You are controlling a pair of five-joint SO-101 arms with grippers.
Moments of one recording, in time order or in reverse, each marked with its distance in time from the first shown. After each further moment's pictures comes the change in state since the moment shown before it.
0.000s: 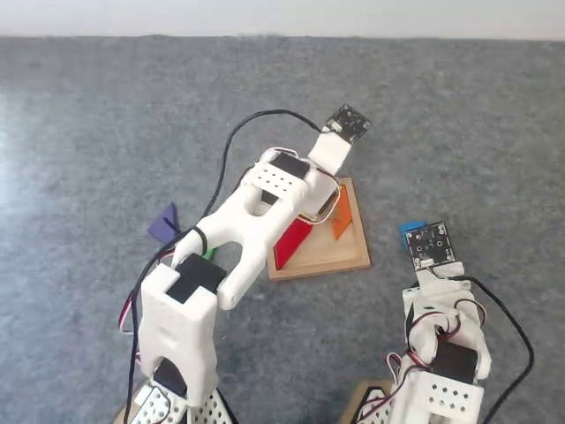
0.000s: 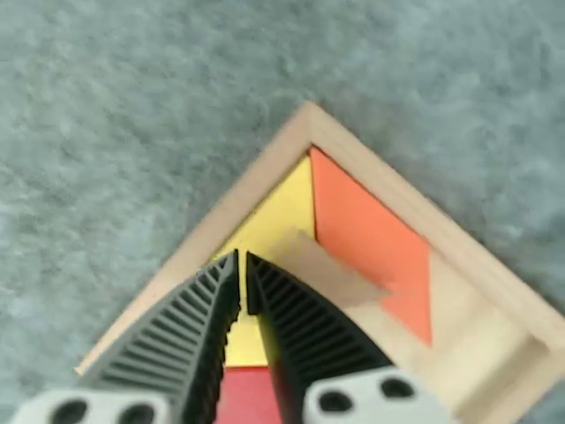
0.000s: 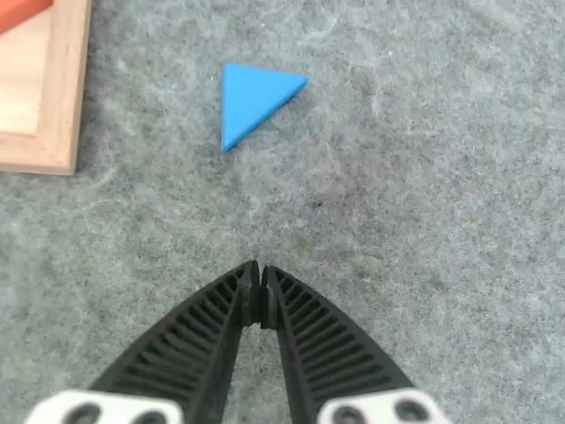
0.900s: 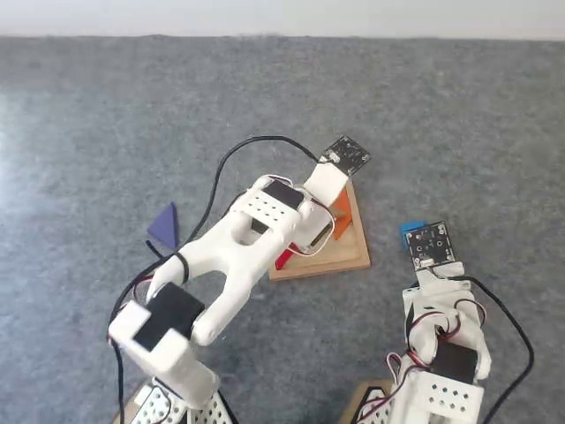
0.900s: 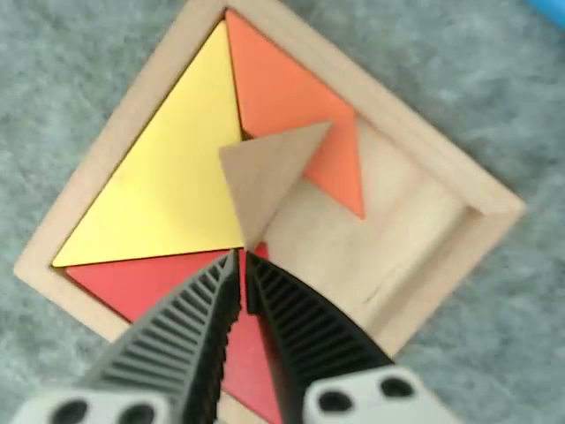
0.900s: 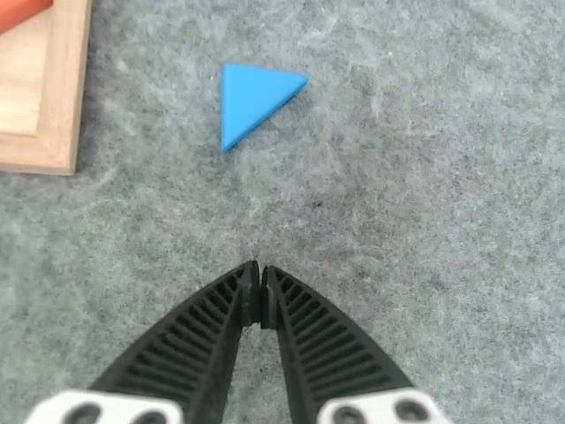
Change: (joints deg) left arm 3.3 -15.4 19.6 -0.1 0.1; right arm 0.0 0.0 0.0 0.0 0.0
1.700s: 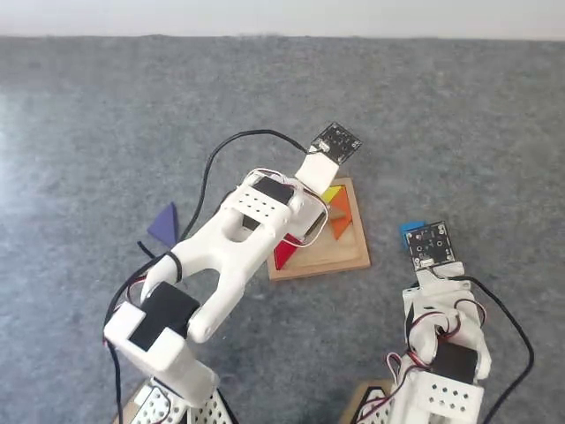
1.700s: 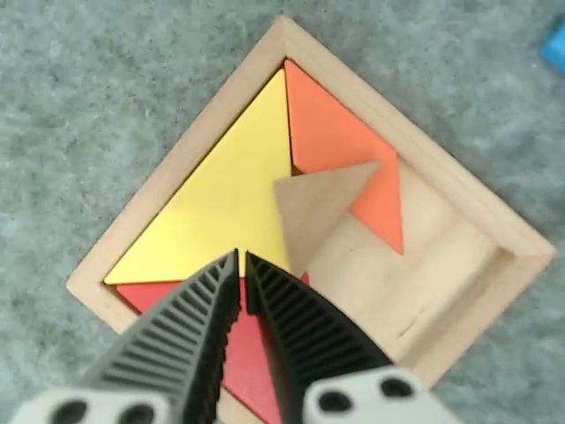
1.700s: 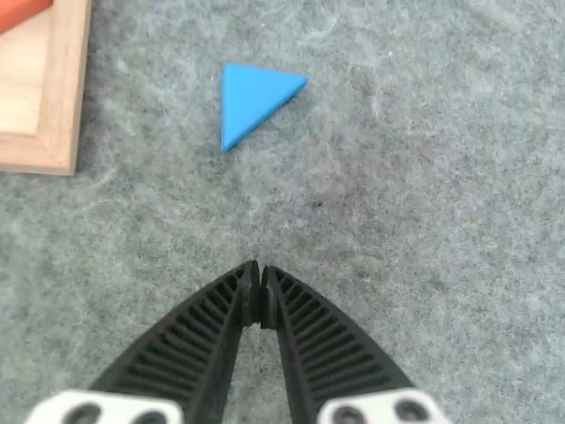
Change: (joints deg) left arm -2.6 -0.8 0.4 -5.0 0.0; right arm 0.0 0.0 0.0 0.0 0.0
